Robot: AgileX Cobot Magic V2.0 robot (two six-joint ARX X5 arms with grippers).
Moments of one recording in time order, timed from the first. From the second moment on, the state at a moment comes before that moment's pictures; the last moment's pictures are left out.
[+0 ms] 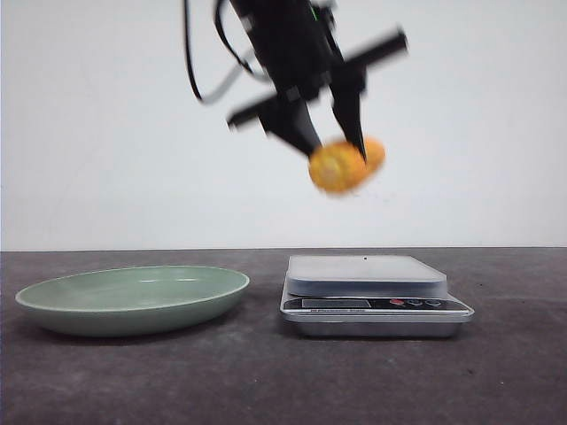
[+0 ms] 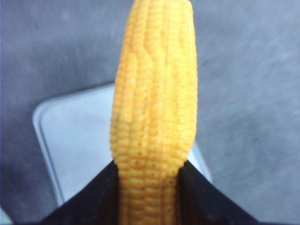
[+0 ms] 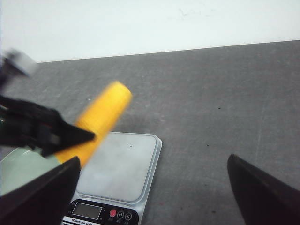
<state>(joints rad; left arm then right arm) -0.80 1.92 1.60 -0.51 -0.05 -0.47 0.10 0.56 0.82 -0.59 -0.24 0.21</state>
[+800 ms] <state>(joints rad) -0.82 2.01 1.60 -0.57 -0.05 -0.49 0.10 0.56 0.82 -0.62 -0.23 0.21</state>
